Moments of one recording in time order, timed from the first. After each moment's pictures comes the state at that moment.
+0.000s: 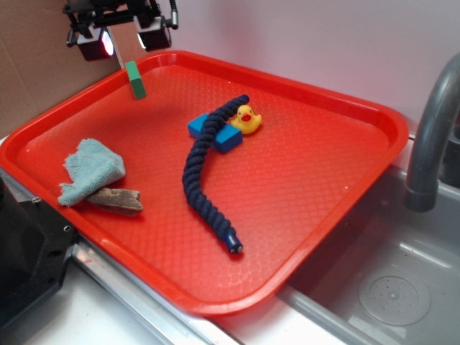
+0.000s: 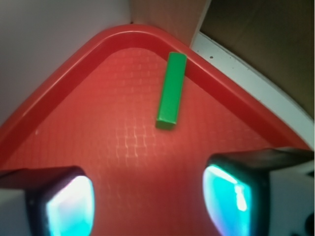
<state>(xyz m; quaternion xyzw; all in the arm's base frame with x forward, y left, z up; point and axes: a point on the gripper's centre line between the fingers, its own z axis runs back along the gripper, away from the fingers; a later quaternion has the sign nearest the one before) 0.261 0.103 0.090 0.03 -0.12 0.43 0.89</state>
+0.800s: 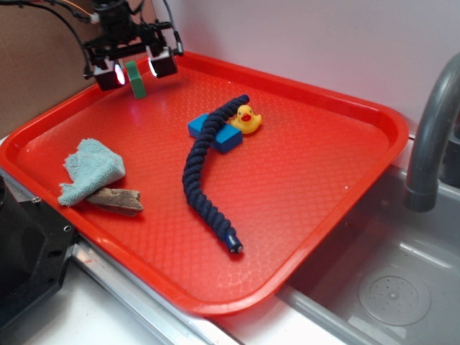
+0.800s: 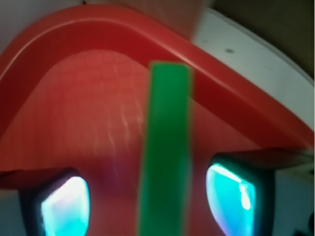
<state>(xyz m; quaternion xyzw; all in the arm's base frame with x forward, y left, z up) 0.291 0.144 0.024 0.00 -0.06 0.45 0.89</state>
